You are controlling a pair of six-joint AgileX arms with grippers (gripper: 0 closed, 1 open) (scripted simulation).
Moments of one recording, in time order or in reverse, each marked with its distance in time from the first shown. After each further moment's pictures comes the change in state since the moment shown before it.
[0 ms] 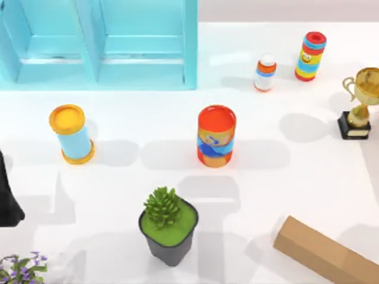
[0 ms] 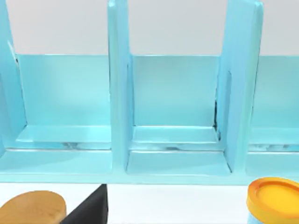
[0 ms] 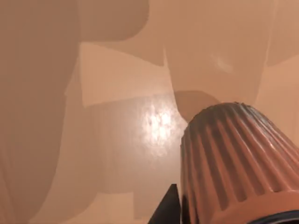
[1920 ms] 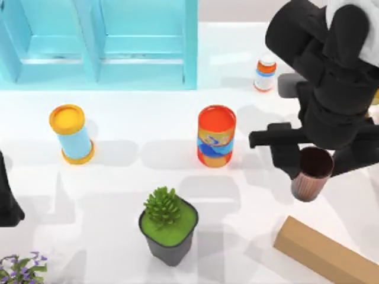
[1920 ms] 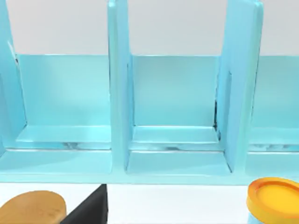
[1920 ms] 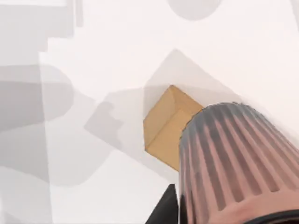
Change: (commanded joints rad) left arm 0.000 0.000 0.000 0.000 0.000 0.000; right arm 1.173 -0.039 0.259 -0.294 0.032 1.048
